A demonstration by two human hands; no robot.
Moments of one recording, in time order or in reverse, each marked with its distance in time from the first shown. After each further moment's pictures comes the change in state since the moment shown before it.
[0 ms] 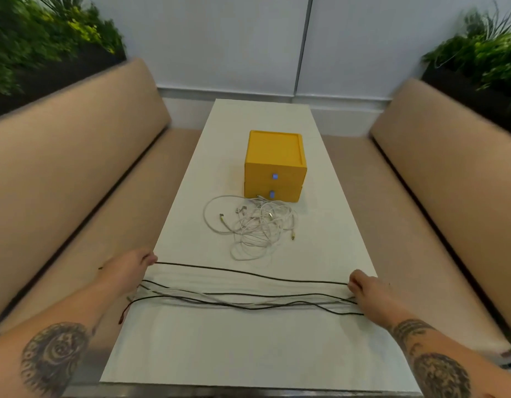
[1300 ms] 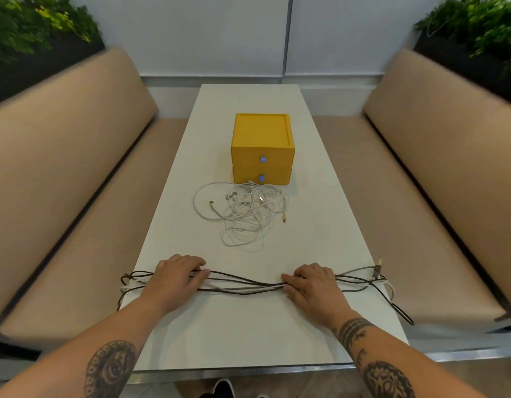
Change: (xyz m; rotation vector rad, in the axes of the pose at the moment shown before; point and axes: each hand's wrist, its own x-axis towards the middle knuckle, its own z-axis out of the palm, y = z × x) left_hand -0.059 0.087 0.063 0.013 0.044 0.428; right_hand -0.034 -0.084 0.064 0.009 0.141 -0.417
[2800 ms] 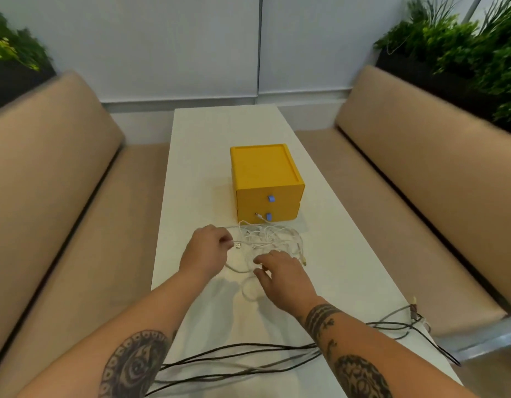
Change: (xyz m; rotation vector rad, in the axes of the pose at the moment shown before) left_hand 0.188 0.023 -0.084 -0.251 0.111 0.035; right_hand 0.175 -0.105 -0.032 0.175 0.160 0.124
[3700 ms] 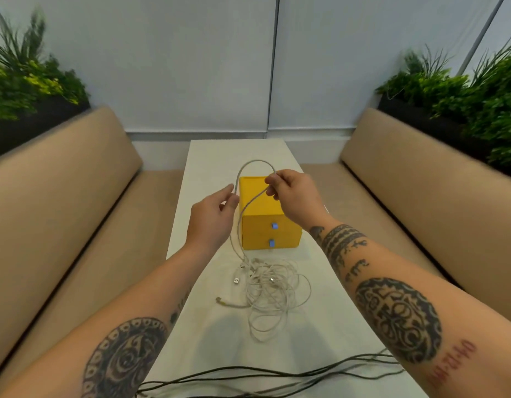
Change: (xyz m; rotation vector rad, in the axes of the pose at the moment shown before) left_hand 0.020 0.079 -0.092 -0.371 0.324 0.044; right_hand 0.111 -0.064 -0.172 0.529 0.274 0.021
